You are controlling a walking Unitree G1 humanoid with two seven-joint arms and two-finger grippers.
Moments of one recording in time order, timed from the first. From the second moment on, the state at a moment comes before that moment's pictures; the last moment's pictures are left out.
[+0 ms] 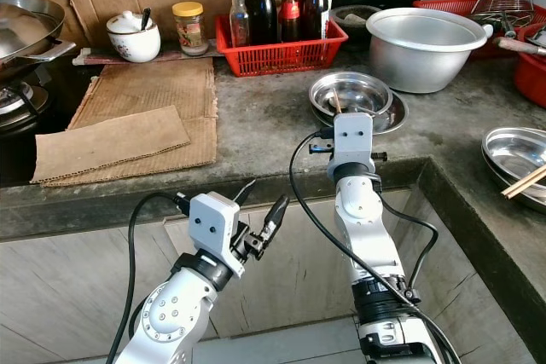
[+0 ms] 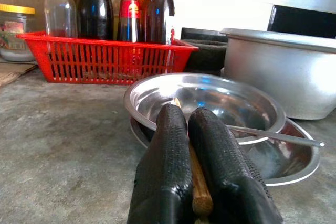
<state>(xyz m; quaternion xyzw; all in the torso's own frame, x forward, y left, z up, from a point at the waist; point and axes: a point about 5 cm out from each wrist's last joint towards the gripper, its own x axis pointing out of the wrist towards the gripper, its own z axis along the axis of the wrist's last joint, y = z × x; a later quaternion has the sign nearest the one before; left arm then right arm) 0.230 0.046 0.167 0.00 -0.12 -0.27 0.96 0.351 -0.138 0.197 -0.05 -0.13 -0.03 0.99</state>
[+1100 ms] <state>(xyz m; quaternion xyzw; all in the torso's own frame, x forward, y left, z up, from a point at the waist) 0.233 0.053 0.167 0.01 -0.12 -0.25 0.96 0.296 -0.138 0.241 0.02 -0.22 0.00 0.97</state>
